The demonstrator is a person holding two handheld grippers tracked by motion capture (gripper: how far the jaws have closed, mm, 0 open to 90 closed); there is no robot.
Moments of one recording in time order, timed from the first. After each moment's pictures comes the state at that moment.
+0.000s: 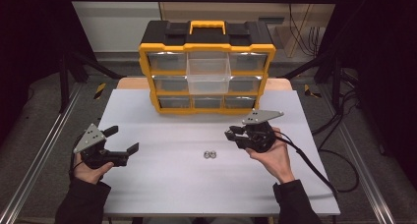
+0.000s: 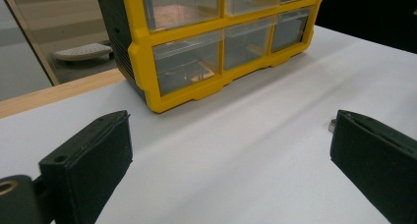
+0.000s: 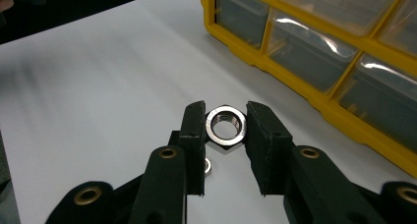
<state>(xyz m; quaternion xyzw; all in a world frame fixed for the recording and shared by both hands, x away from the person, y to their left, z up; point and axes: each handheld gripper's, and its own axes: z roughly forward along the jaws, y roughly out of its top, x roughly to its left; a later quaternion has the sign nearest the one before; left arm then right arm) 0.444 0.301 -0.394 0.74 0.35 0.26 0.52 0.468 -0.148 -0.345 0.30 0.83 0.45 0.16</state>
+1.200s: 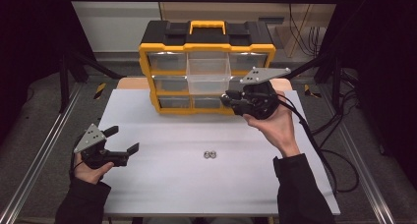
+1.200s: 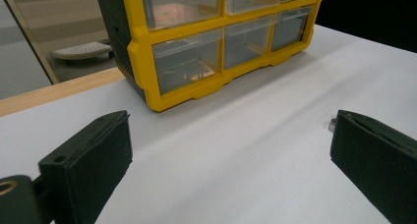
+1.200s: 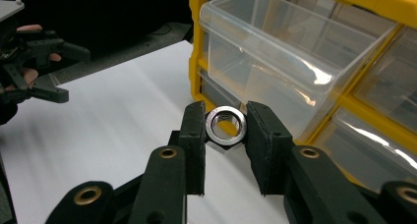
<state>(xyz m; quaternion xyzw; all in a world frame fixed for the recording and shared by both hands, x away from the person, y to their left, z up) 0.444 0.301 -0.394 0.74 0.35 0.26 0.51 0.483 -0.128 -0.235 0.28 0.81 0.46 0.21</state>
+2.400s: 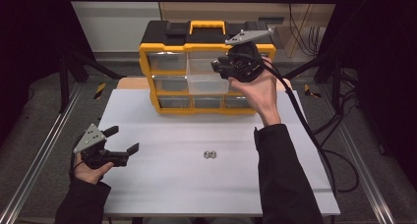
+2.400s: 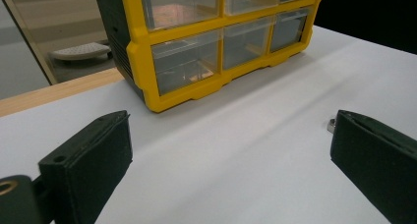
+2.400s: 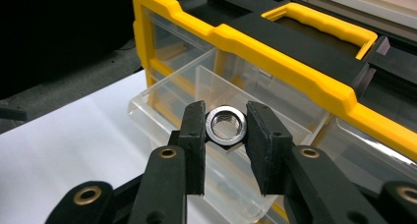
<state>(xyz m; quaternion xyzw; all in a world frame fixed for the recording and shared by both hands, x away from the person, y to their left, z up) 0.444 0.302 -0.395 0.74 0.35 0.25 0.52 0.542 -0.098 -0.196 0.33 0.79 0.46 0.25</state>
